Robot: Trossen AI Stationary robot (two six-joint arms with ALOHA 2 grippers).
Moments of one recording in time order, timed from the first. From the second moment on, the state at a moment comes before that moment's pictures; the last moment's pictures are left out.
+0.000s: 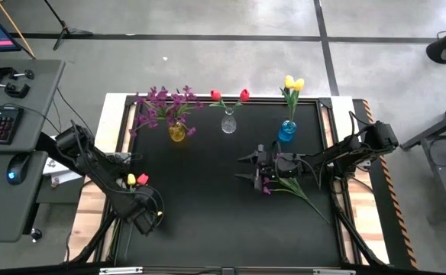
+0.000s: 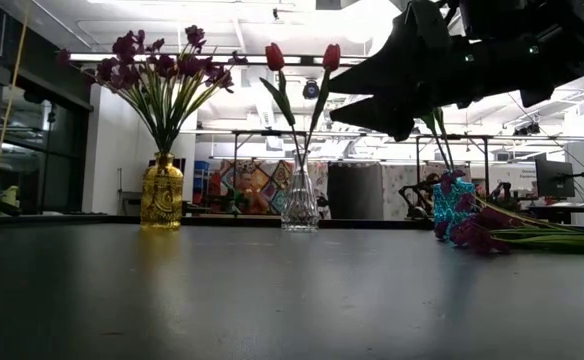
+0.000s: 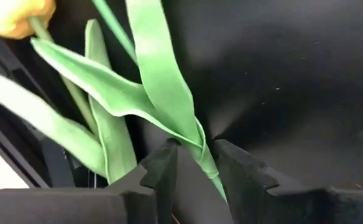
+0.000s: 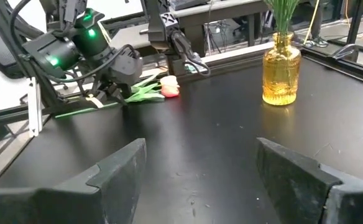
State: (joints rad) left arm -0.87 1.56 0.75 -0.96 0.11 -1.82; right arm 0.16 1.54 0.50 0.87 0.24 0.23
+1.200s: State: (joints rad) left arm -0.59 1.53 0.70 0.46 -0.65 -0.19; right arm 0.16 1.43 0.50 1.08 0.09 0.15
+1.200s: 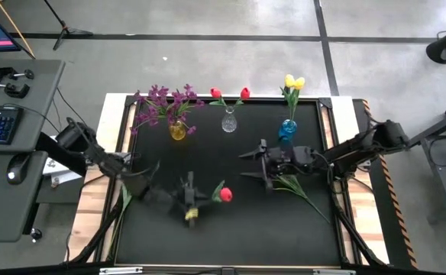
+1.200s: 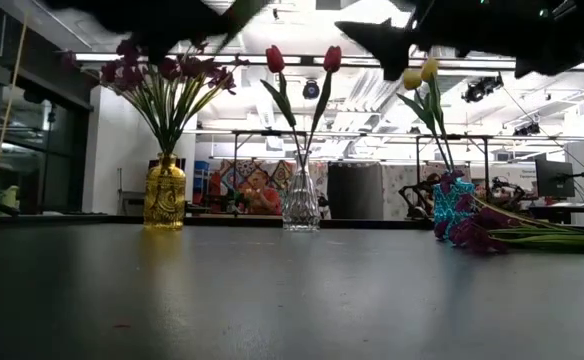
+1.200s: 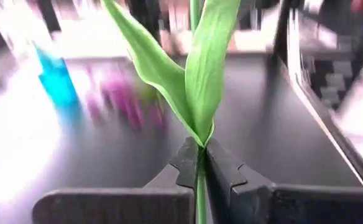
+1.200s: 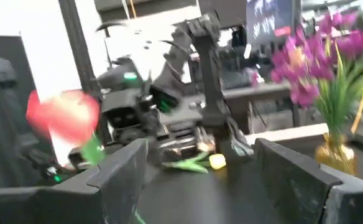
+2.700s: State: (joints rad) left arm -0.01 1.88 0.86 1.57 -0.52 0.74; right arm 0.25 1.18 0.50 0.74 0.26 0.01
